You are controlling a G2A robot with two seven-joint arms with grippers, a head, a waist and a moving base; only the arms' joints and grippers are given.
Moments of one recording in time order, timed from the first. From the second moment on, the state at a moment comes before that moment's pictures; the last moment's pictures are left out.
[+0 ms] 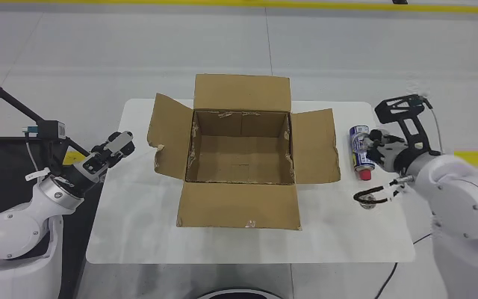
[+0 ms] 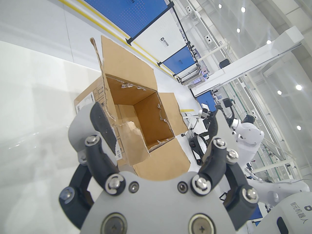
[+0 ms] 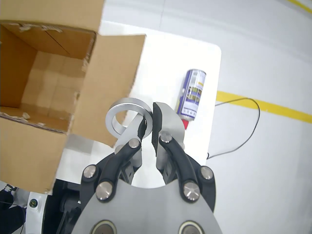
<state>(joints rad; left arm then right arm) 1.49 -1.16 -1.97 -2.01 -0.08 -0.17 -0.82 -0.95 -1.01 1.50 -2.17 -0.96 0.12 1.42</state>
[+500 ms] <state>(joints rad) 1.49 -1.16 -1.97 -2.01 -0.08 -0.17 -0.82 -0.42 -1.17 0.79 -1.66 -0.84 0.22 1.19</state>
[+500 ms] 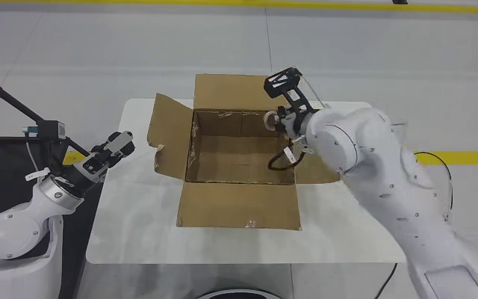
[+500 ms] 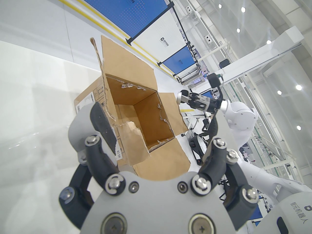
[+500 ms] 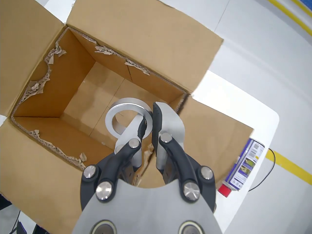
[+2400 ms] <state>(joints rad) 1.49 -1.16 -1.97 -2.01 -0.08 -0.17 -0.82 -0.18 -1.65 0.31 -0.59 -0.62 -0.11 1.03</state>
